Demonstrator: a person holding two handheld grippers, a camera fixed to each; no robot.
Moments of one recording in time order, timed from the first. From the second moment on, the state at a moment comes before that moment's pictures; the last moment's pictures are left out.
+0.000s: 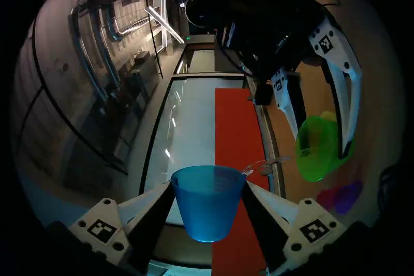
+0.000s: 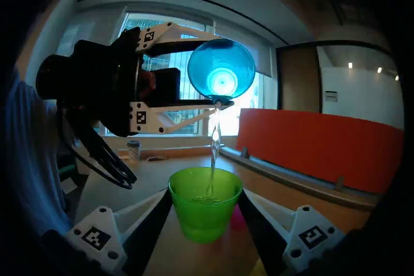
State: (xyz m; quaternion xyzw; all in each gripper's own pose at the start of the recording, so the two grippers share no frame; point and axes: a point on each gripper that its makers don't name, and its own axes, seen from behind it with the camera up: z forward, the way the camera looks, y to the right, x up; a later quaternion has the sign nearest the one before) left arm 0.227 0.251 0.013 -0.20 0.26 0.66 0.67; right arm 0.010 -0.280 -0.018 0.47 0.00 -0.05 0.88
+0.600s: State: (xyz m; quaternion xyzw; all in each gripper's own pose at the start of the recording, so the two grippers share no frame) left arm 0.220 0.263 -0.001 -0.19 0.28 0.70 0.62; right arm 0.011 -0.276 -0.016 0.47 0.00 -0.04 0.88
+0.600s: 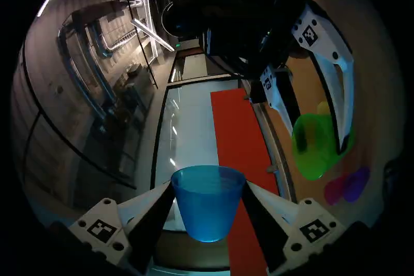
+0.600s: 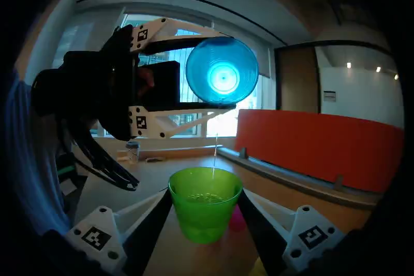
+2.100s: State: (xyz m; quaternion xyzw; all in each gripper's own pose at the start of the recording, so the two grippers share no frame) left arm 0.215 0.240 0.008 -0.29 0.19 0.41 0.84; right arm 0.020 -0.269 -0.020 0.46 0.01 -0.04 0.89
